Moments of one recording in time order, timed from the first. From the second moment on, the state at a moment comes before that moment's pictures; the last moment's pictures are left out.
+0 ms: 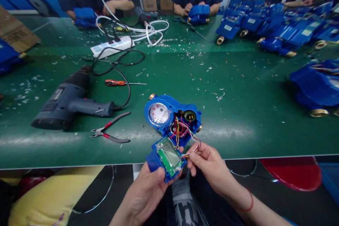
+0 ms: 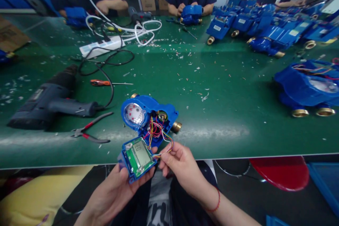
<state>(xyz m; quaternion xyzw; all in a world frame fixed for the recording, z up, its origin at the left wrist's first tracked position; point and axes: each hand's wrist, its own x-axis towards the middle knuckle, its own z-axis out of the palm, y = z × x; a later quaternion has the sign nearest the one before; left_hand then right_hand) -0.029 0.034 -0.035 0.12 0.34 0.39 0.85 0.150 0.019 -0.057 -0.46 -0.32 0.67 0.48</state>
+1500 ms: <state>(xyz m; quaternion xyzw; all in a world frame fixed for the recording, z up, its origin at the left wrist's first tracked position) -0.026 0.045 -0.029 0.12 0.43 0.37 0.82 0.148 0.023 -0.043 -0.47 -0.17 0.73 0.47</state>
